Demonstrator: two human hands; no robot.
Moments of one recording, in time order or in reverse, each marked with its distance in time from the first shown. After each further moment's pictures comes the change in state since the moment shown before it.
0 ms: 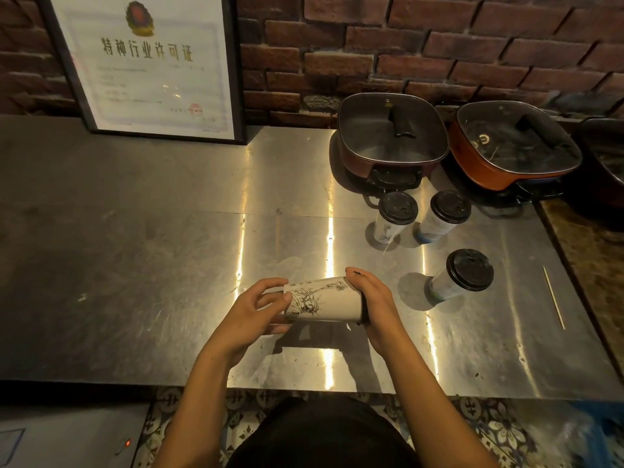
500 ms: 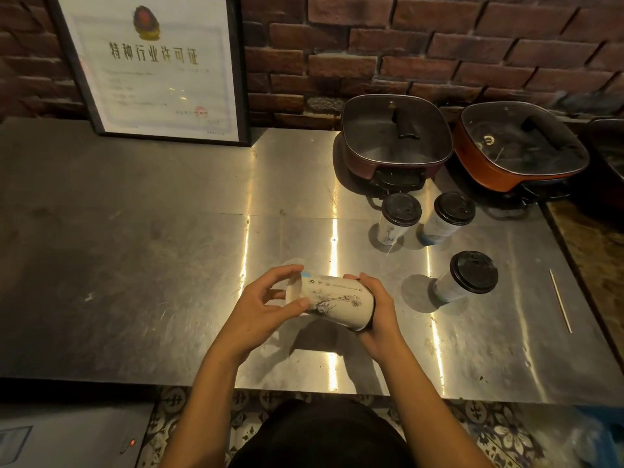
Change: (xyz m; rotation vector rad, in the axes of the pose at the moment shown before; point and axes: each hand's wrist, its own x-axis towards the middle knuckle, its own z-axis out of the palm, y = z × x) left_hand -0.017 0.029 0.014 0.205 0.030 0.221; right_hand 0.011 0.018 0.001 0.336 -0.059 0.198
